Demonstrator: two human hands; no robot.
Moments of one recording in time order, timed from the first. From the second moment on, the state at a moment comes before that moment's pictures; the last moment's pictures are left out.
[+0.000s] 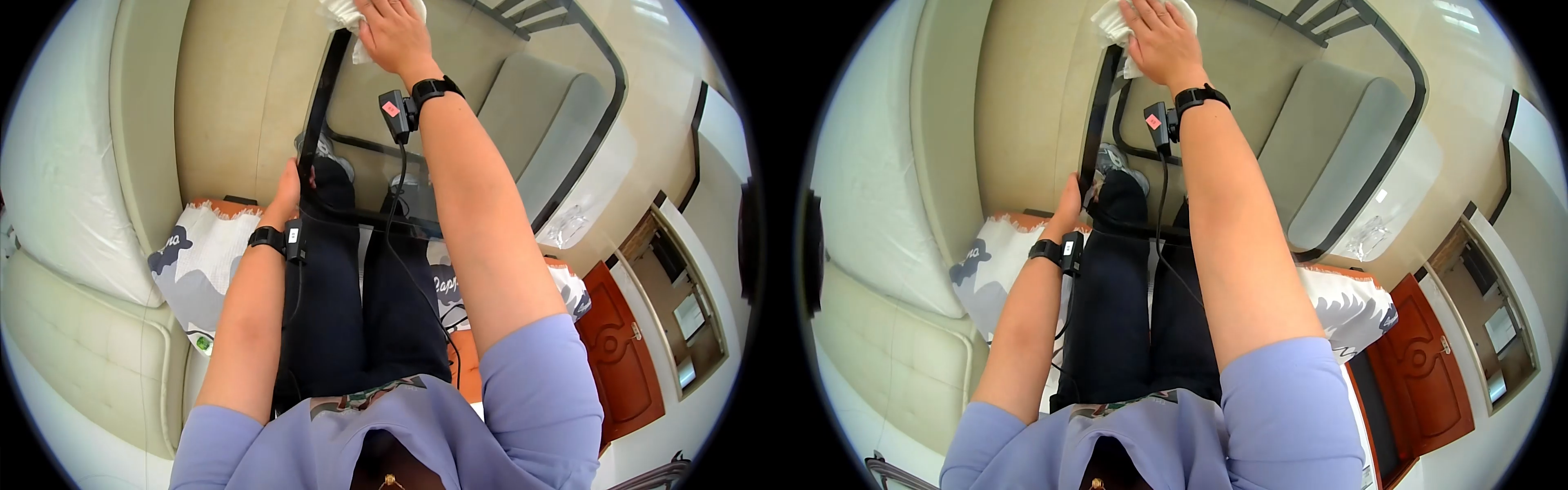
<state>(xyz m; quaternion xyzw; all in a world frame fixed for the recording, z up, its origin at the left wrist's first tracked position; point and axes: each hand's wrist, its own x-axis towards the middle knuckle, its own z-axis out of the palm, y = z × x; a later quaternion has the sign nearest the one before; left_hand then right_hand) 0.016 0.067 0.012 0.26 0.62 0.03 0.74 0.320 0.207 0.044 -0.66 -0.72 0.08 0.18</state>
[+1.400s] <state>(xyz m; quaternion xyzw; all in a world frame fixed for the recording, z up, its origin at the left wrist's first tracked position) -0.024 0.070 -0.032 0.31 0.73 0.02 0.60 0.614 -0.222 0.099 -0.44 0.17 0.21 0.86</state>
